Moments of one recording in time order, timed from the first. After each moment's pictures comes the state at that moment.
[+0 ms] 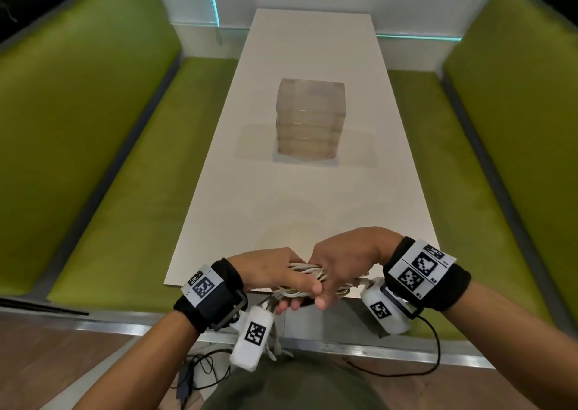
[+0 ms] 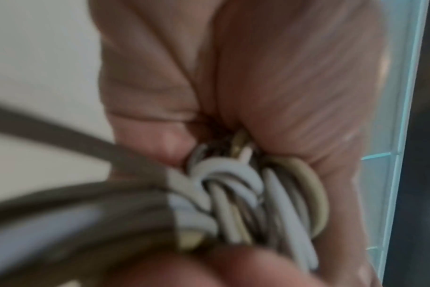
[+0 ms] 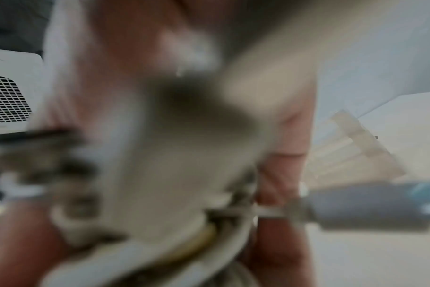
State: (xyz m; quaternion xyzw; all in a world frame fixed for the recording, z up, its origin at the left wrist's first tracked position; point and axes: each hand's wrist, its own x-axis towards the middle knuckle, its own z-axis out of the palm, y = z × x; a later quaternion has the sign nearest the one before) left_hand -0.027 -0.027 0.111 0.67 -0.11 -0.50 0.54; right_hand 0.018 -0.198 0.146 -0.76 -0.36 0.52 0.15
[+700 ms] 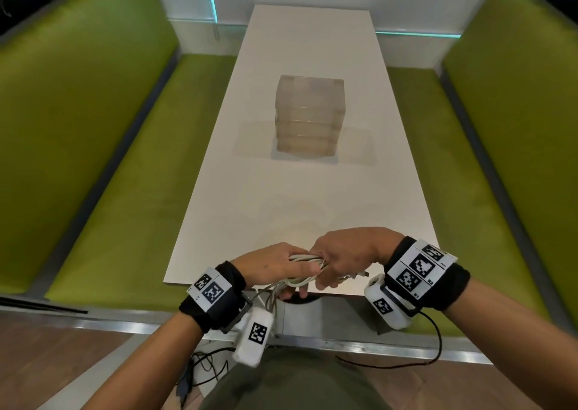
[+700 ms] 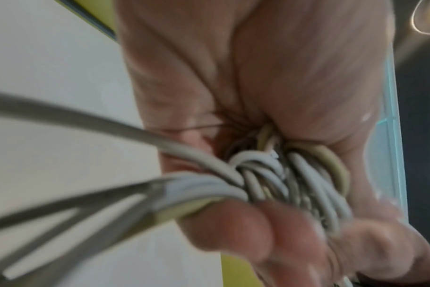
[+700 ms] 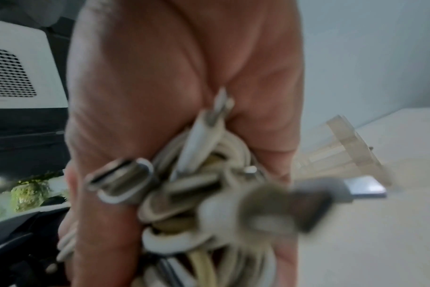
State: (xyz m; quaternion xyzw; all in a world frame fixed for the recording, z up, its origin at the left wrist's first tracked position) left_hand -0.026 -0.027 0.093 0.70 -0.15 -0.40 0.57; right_hand 0.018 -0.203 0.138 -0.79 -0.34 0.48 0.16
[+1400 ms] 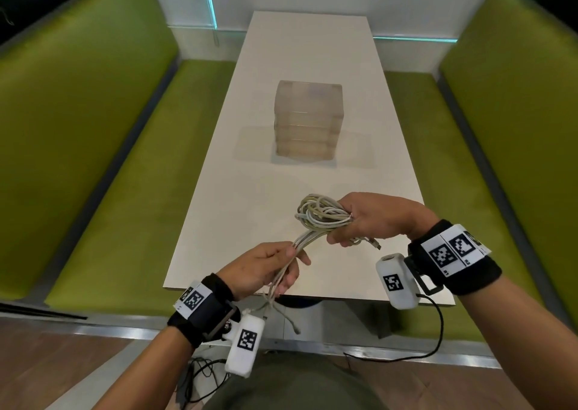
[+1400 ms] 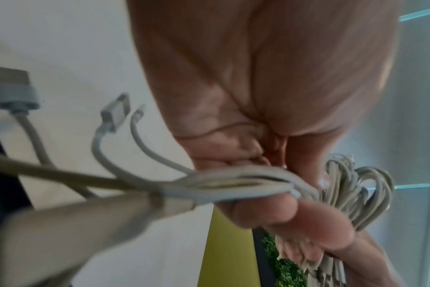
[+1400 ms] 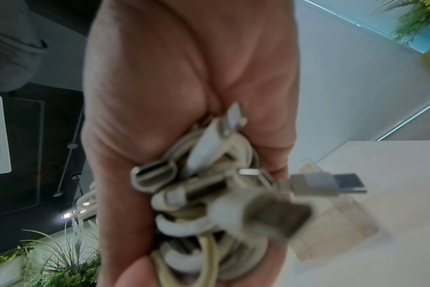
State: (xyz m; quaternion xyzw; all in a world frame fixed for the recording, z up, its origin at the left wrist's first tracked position) left_hand -0.035 -0.010 0.074 0.59 -0.10 -0.32 0.73; right_hand 0.044 -0.235 0.177 -0.84 -0.28 0.35 0.29
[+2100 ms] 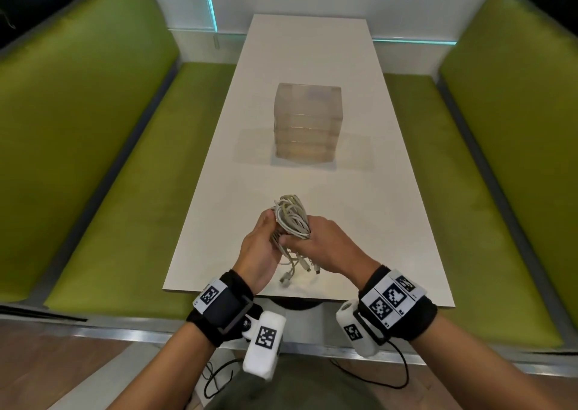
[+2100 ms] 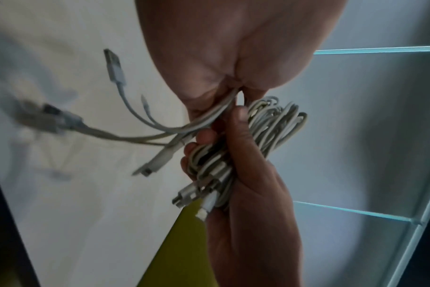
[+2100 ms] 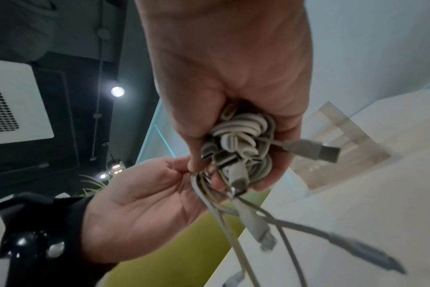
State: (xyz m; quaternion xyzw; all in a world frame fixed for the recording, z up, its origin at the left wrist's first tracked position) left_hand -0.017 -0.045 0.090 0.46 0.17 -0.09 0.87; right_hand 0.008 -0.176 0.114 -0.89 -0.13 0.22 0.38
